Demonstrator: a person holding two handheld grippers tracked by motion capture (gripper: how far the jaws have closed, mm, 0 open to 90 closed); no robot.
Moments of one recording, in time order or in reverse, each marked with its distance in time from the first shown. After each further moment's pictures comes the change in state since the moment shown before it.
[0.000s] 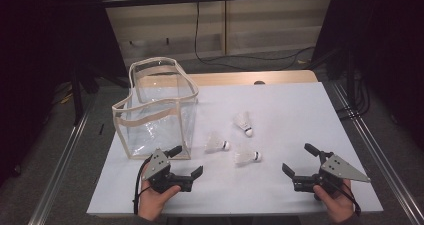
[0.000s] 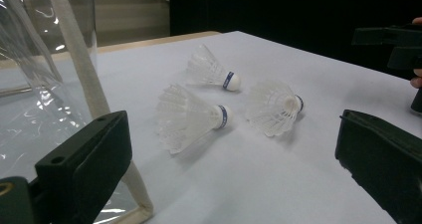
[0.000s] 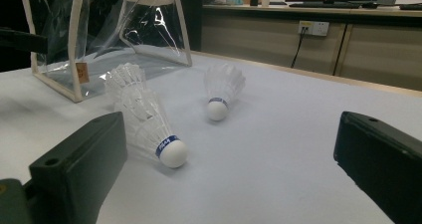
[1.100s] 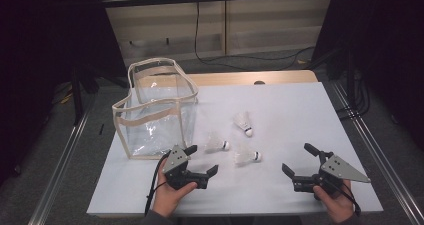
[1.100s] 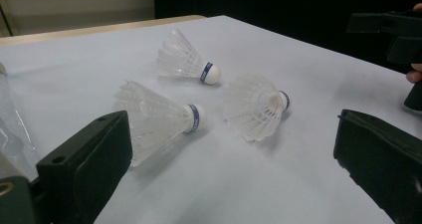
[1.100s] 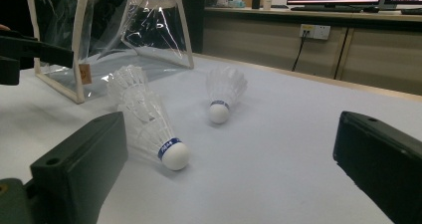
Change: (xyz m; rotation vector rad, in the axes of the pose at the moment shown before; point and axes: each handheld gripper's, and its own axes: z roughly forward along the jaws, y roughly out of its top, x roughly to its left) left arm -0.016 0.003 0.036 0.068 -0.041 -0.005; right arm 0.001 0.001 0.000 -0.012 0.007 -0.012
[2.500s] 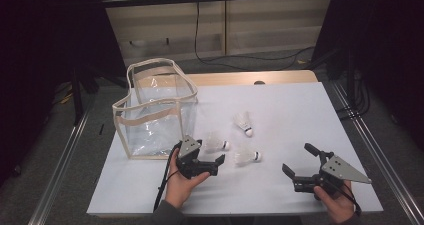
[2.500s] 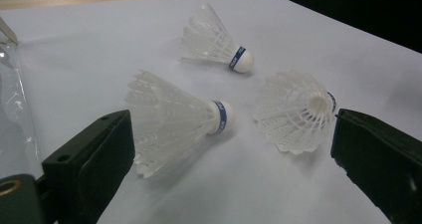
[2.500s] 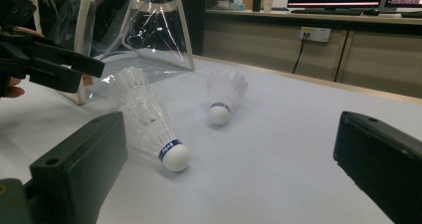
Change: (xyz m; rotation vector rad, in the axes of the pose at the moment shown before) left arm 0.006 0.011 0.036 0.109 0.114 -0.077; right arm 0.000 0.000 -0.001 -0.008 0.003 -0.003
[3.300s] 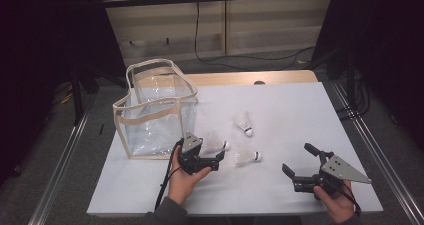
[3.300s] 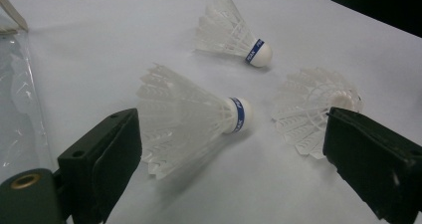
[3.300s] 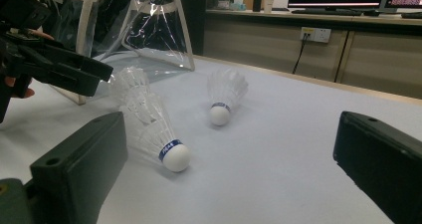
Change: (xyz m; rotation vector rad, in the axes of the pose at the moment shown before) left arm 0.001 0.003 0.010 0.045 0.040 -0.015; right arm 0.000 0.000 0.000 0.000 0.001 -0.004
